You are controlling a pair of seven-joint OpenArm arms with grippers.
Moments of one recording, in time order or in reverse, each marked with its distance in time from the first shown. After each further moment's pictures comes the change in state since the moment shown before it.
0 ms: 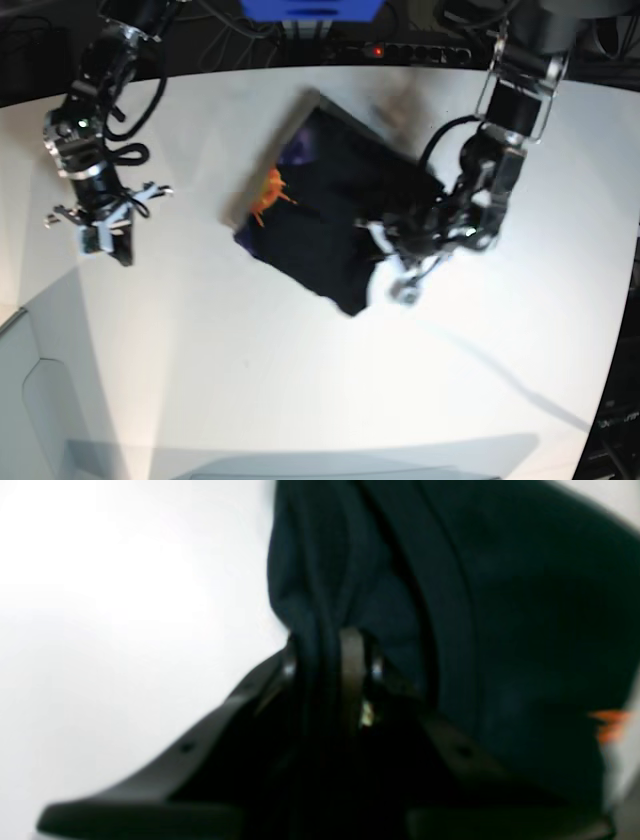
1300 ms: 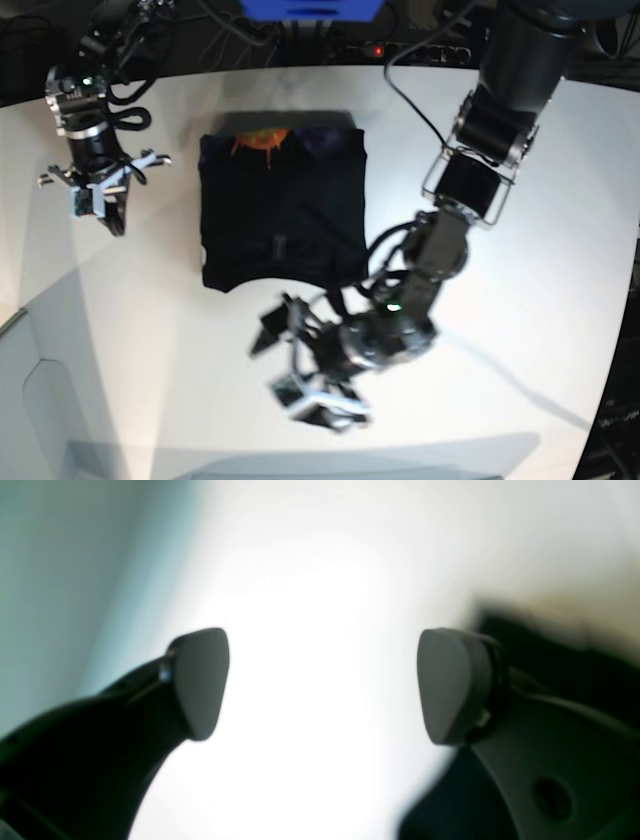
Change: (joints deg) left arm -17.0 11.3 0.9 13.1 30.2 -15.3 -7.8; right arm -8.2 -6.9 2.2 9.6 0.2 0.0 0.3
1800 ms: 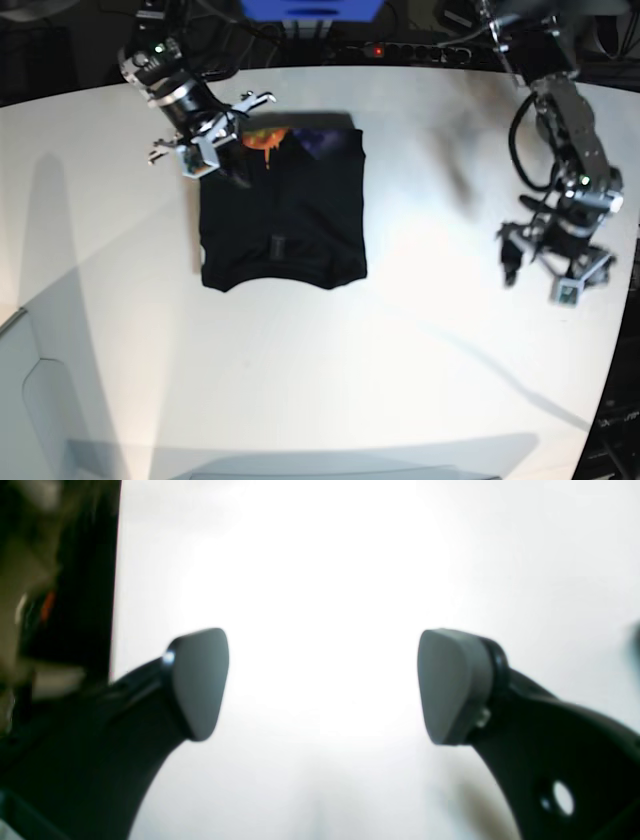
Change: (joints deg) left arm 33.0 -7.4 -52.8 16.7 0.6 -0.5 9.1; right arm -12.7 -0.3 -22.0 -4.5 0.5 0.0 7.0
